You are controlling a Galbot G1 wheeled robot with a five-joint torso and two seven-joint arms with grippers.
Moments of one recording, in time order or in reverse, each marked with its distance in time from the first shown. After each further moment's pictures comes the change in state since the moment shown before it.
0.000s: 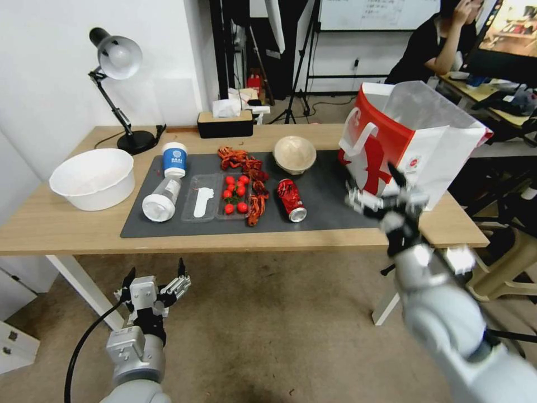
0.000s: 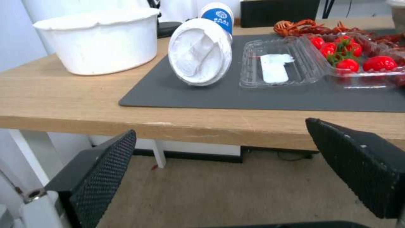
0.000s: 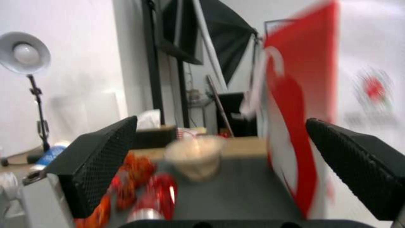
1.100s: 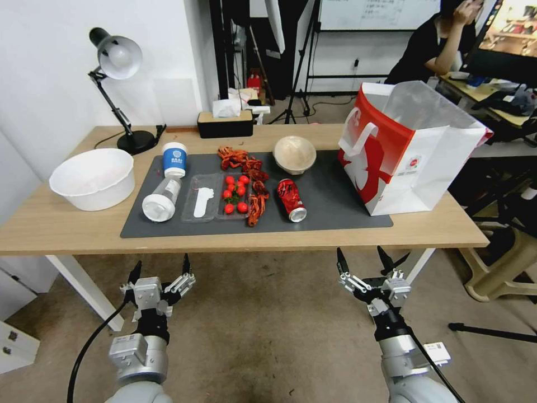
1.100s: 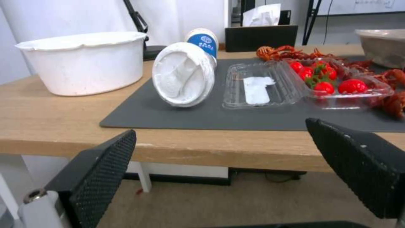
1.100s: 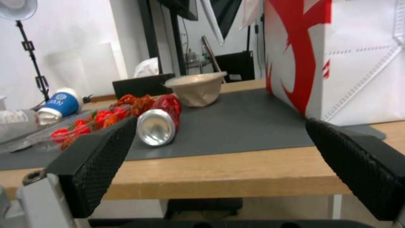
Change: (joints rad) left arm -0.012 0.002 -0.010 0.059 -0.011 -0.150 0.071; right arm -0.104 0.053 -0.064 -0.111 -0.034 0.065 -0.024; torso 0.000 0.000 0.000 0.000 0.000
